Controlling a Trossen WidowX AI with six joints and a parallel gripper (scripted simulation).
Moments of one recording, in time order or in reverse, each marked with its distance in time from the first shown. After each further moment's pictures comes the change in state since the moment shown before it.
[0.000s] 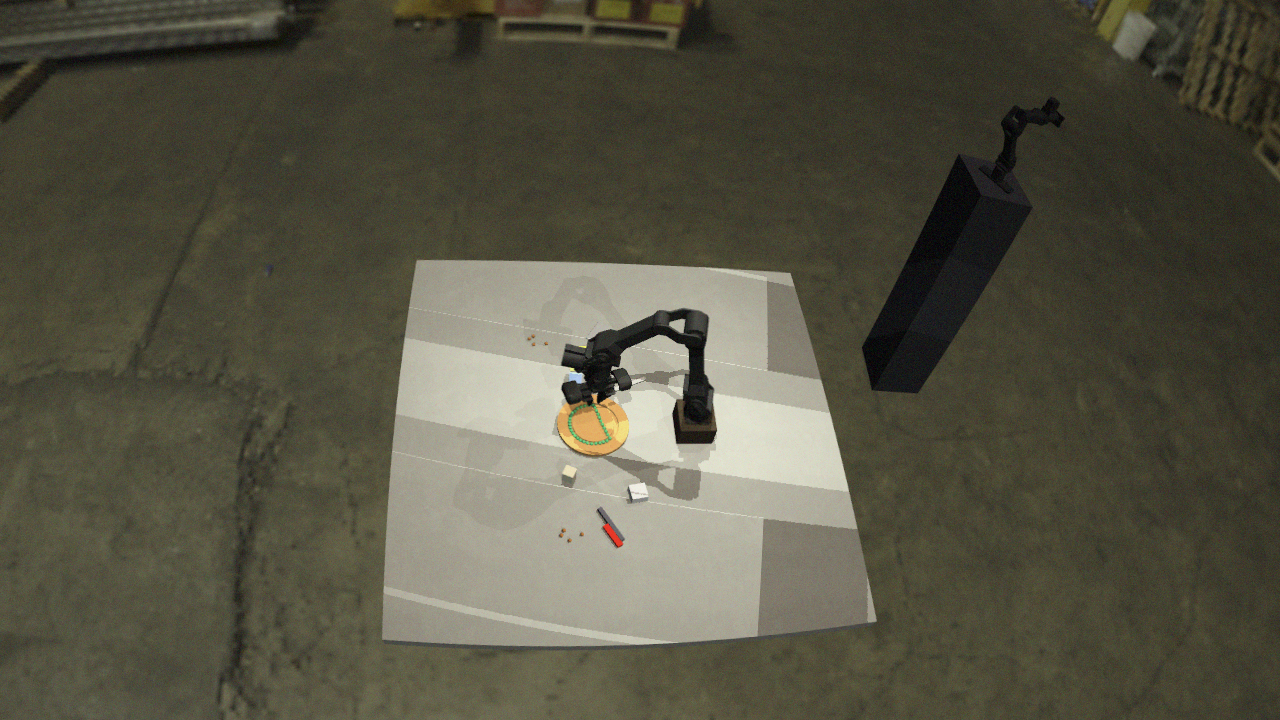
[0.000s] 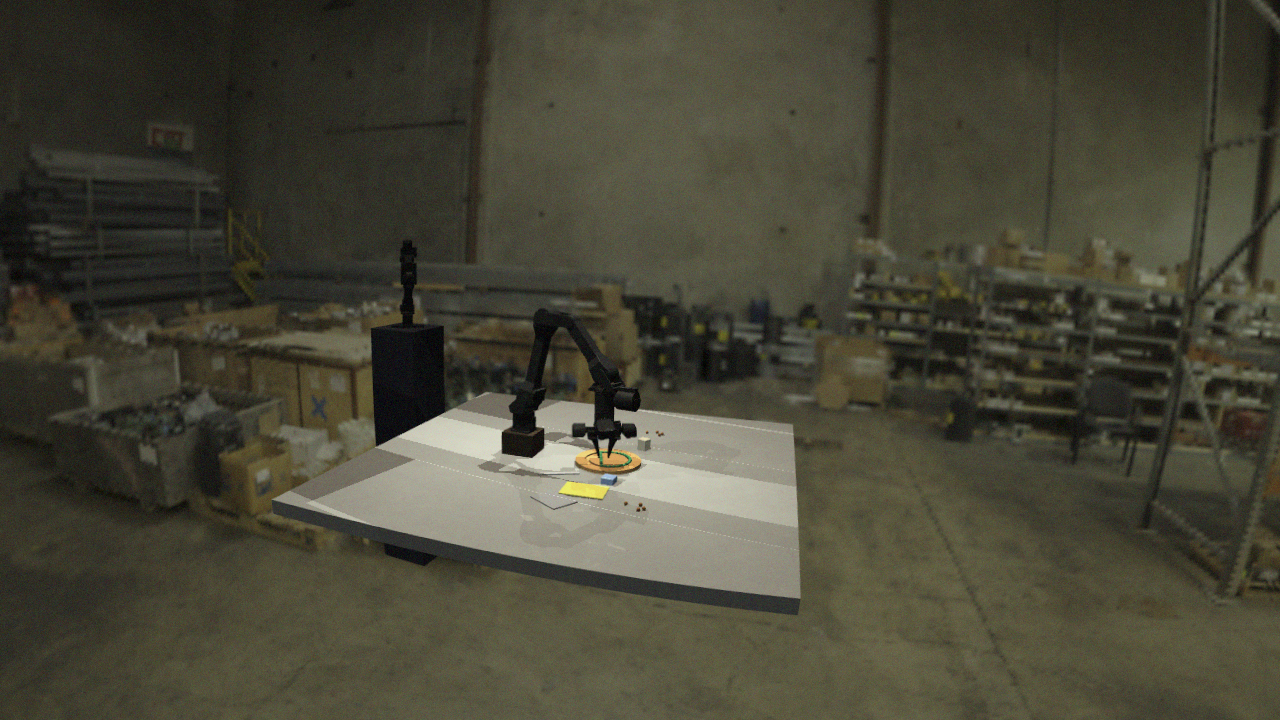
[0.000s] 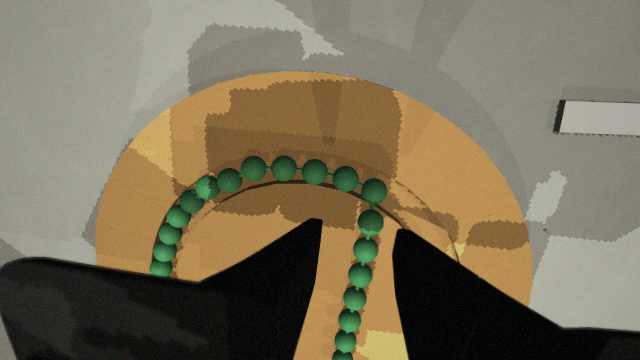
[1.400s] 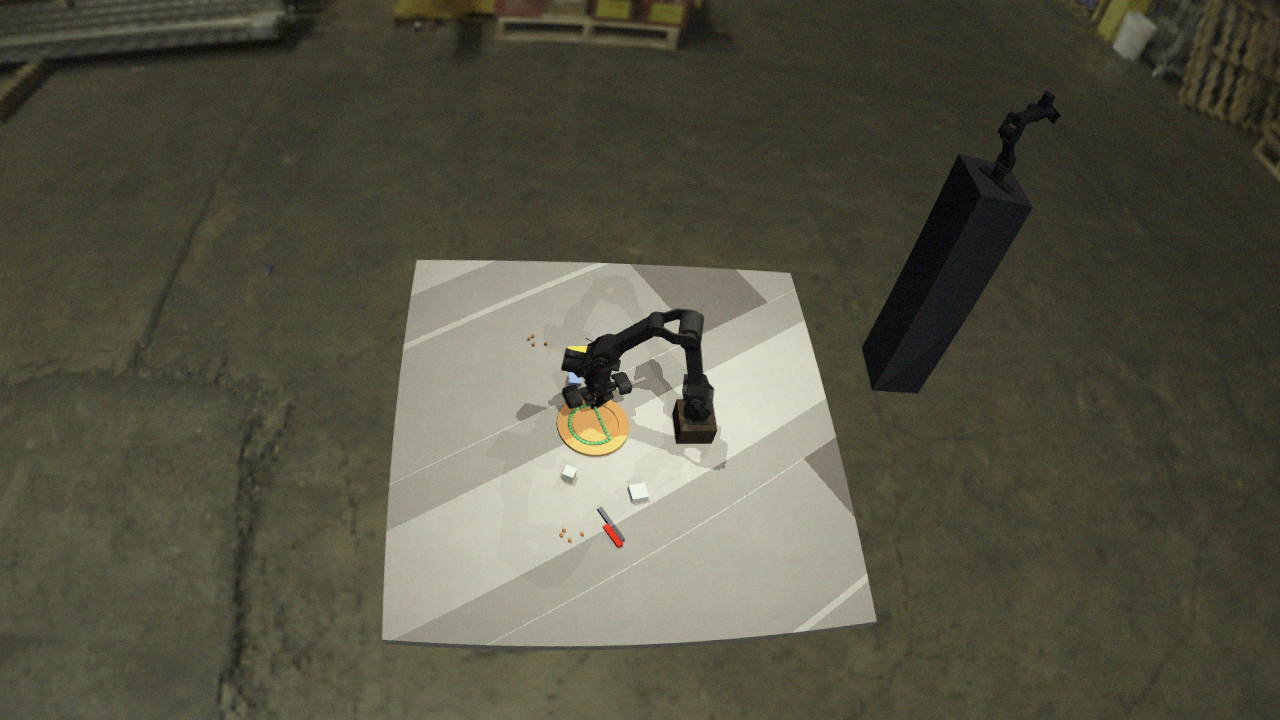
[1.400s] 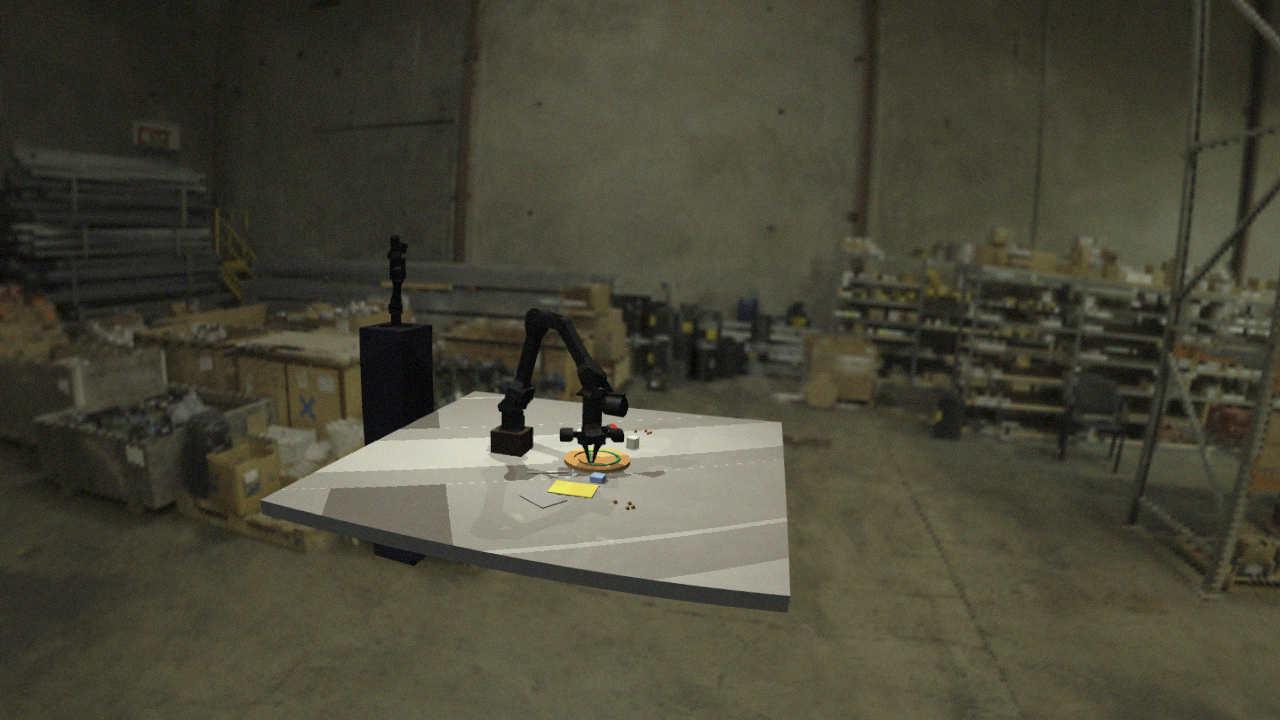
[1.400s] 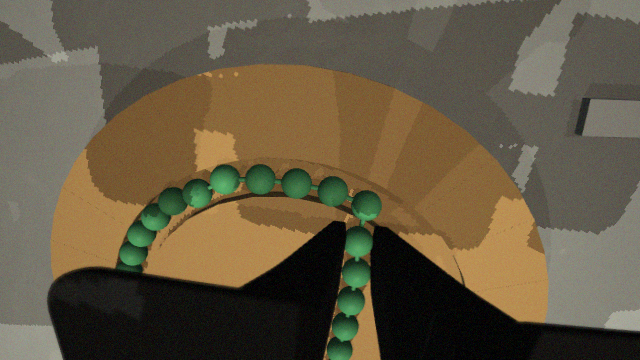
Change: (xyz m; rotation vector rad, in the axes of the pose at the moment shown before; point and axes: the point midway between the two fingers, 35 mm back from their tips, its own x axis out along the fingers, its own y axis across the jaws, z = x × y) arm 0.019 -0.004 -0.002 0.001 0.008 -0.013
